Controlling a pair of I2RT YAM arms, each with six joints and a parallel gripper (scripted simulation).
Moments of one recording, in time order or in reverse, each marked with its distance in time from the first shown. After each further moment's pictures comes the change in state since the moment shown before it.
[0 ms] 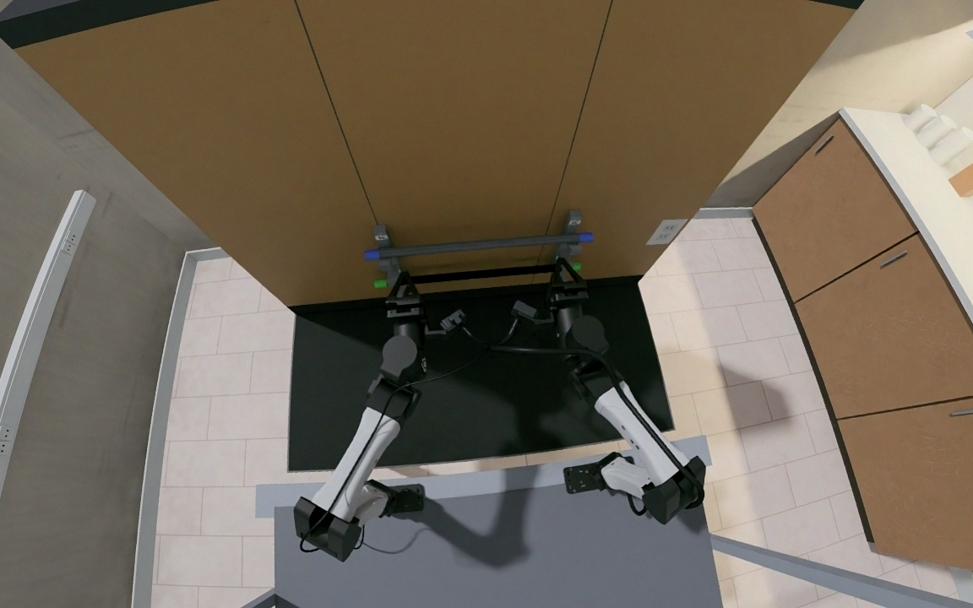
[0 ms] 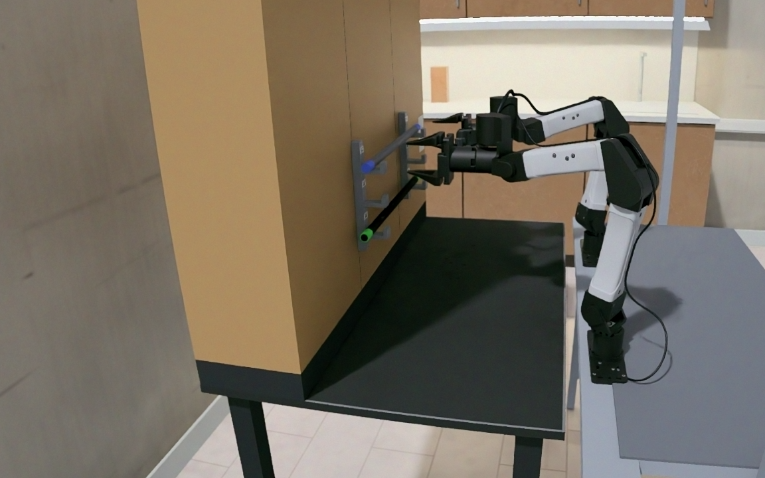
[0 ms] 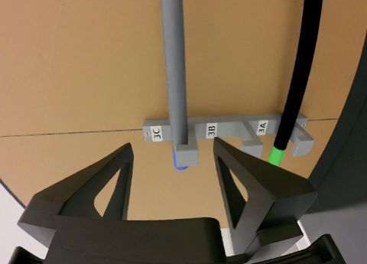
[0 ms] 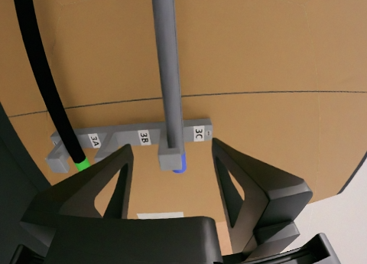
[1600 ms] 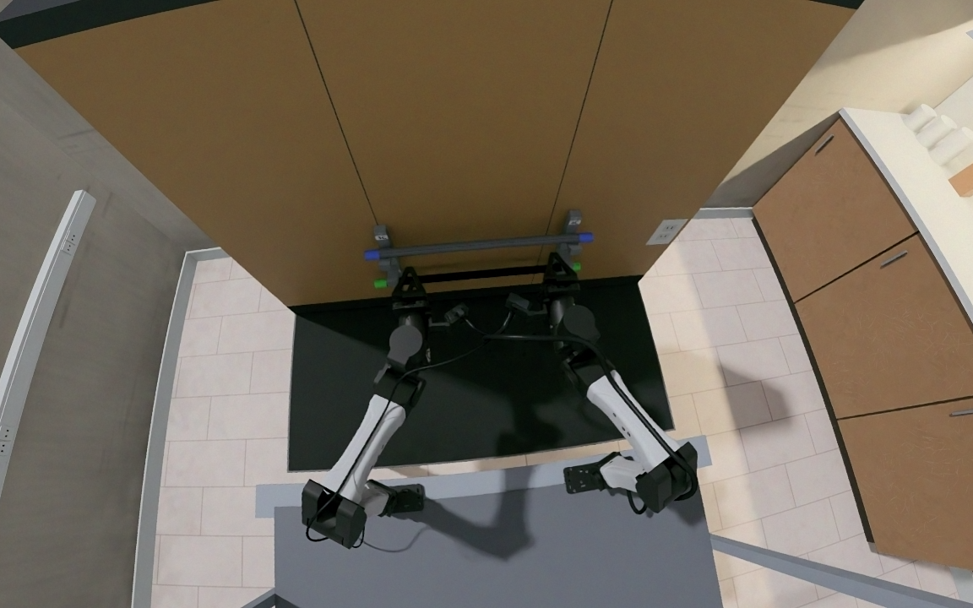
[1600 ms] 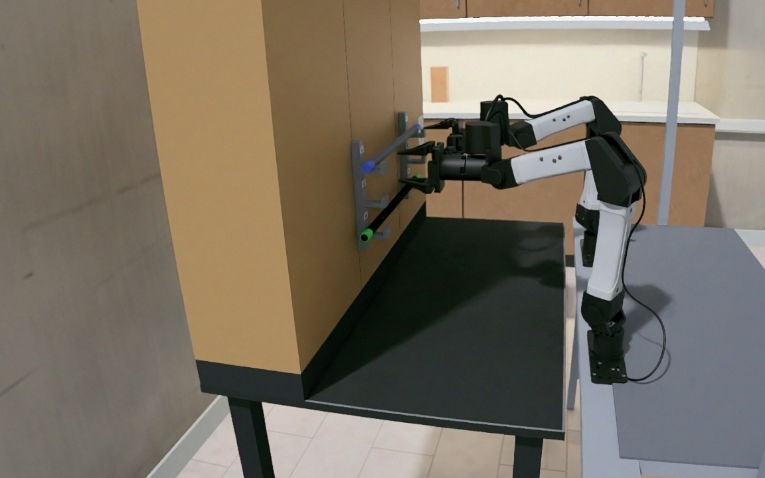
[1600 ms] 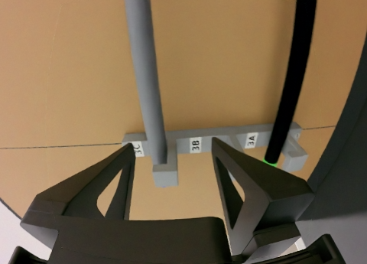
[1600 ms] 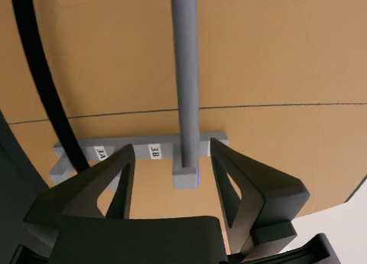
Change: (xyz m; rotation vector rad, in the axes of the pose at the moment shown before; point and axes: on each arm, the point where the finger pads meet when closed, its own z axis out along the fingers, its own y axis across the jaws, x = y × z) left arm -0.006 -0.022 0.023 0.016 0.001 0.009; right arm -0.008 0.014 0.023 -0.017 -0.001 -0.007
